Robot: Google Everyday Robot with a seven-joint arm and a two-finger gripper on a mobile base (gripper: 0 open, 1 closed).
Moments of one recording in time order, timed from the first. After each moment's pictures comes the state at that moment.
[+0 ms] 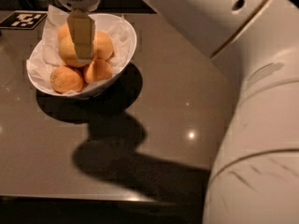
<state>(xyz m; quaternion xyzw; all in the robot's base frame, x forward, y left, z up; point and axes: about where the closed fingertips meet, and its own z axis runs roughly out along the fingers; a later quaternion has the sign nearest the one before) 0.585 0.133 0.998 -0.71 0.68 -0.09 0.16</state>
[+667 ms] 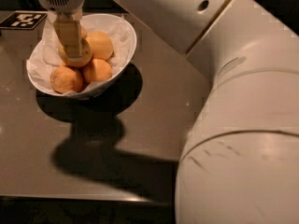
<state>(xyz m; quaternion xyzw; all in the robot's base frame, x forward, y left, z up) 0.589 0.168 0.990 -0.74 0.65 -0.10 0.15</state>
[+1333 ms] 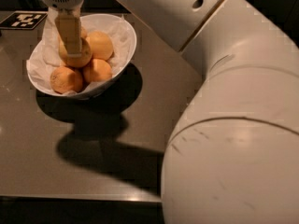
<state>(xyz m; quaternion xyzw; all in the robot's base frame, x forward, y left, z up) 0.602 0.179 0.990 -0.76 0.63 -0.08 0.16</state>
